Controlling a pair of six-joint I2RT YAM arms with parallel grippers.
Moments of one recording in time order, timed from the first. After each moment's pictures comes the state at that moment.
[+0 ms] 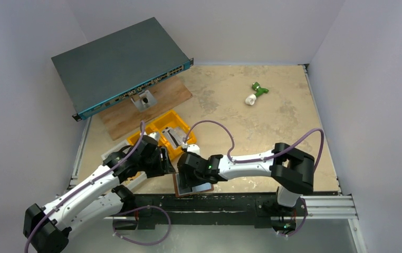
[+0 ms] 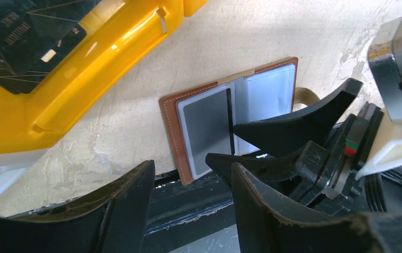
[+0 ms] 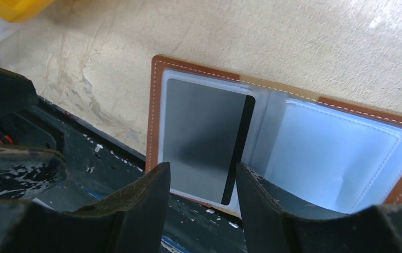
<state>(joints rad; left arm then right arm) -0.68 0.79 0.57 -0.76 0.09 -0.86 1.29 1.71 1.00 -0.30 0.14 0.98</state>
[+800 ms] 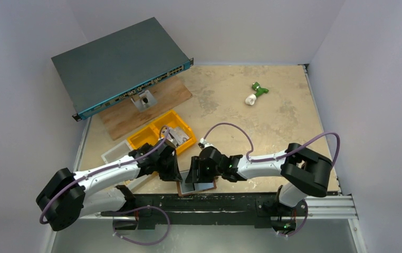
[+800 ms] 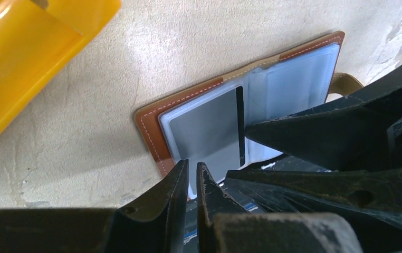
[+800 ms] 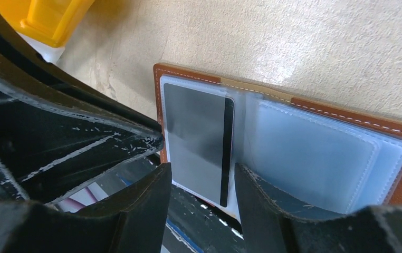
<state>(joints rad) -0.79 1.11 0.49 -0.46 0.18 -0.94 1.14 1.58 0.67 0.10 -0.07 1.08</state>
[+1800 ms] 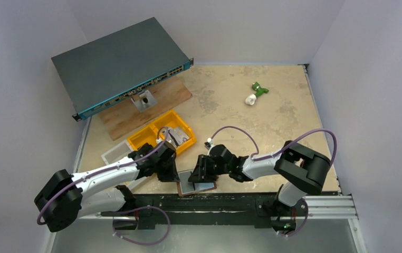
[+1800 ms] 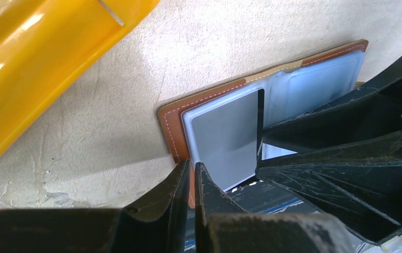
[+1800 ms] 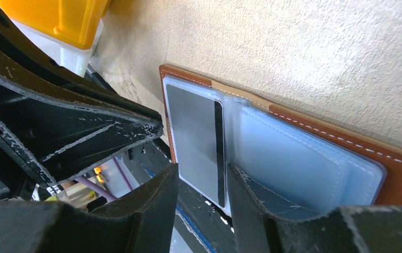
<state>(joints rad) -0.83 1.10 0.49 -0.49 0.10 -0.96 1.04 1.61 0.50 0.42 -0.27 1.16</state>
